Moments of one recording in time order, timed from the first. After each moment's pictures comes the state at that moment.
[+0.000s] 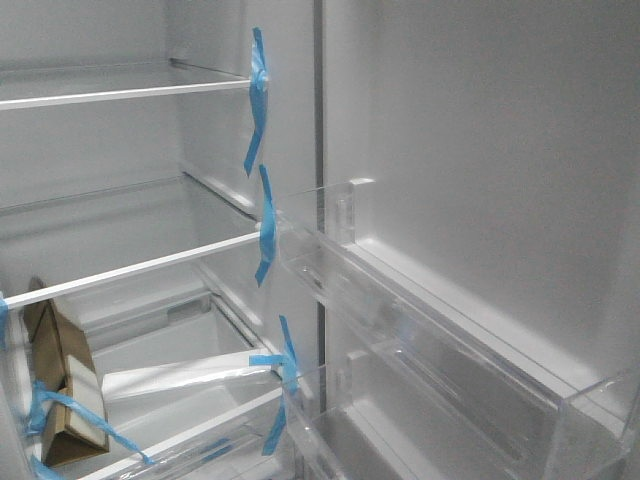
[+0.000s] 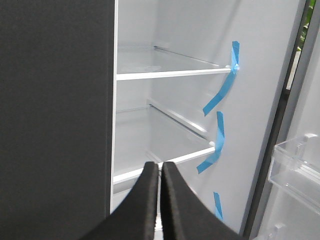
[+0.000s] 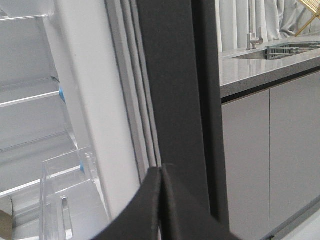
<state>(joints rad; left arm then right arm) -0.02 -0.01 0.00 0.04 0.07 -0.15 0.04 -0.01 0.01 0.01 0.00 0.10</state>
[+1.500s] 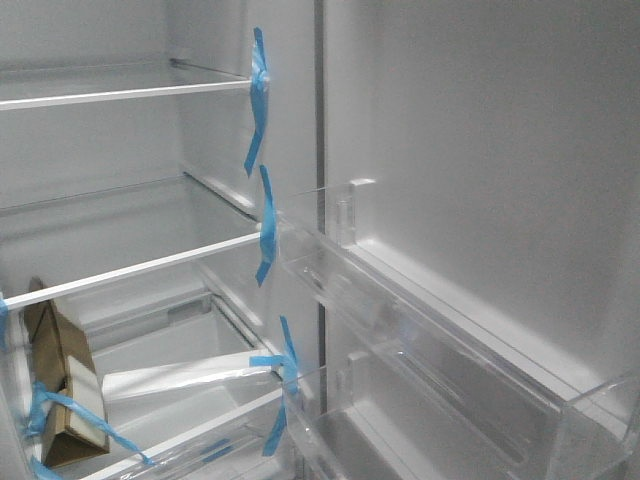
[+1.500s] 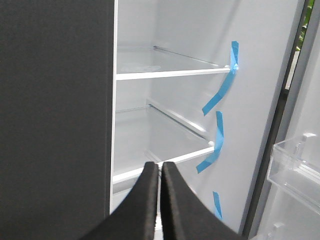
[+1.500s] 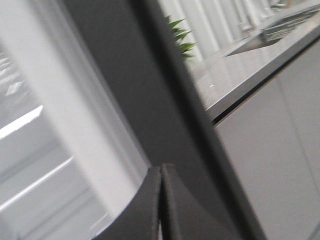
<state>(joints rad) -0.02 -0.01 0.00 0.04 0.07 -0.15 -0.10 0.18 -0.28 0.35 0.10 0.13</state>
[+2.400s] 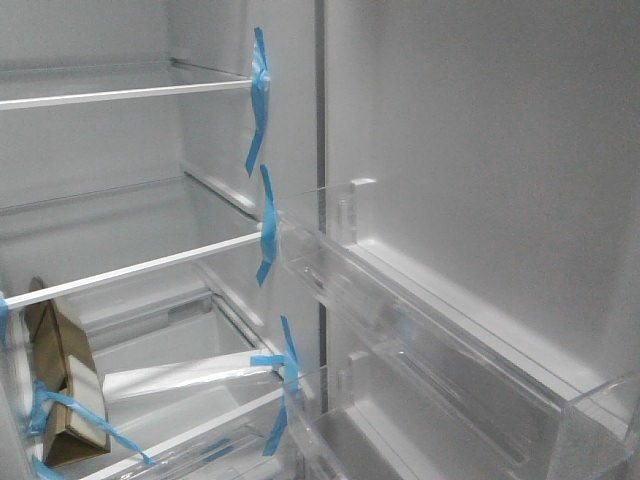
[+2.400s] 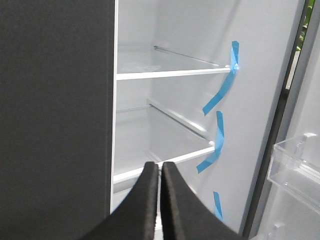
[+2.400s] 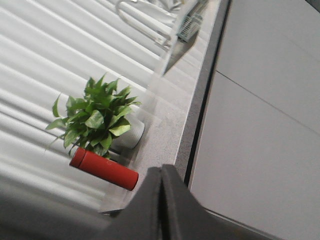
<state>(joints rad) -0.02 -0.01 0.00 0.04 0.07 -0.15 -0.28 0.74 -0.54 0.96 -0.06 0.14</state>
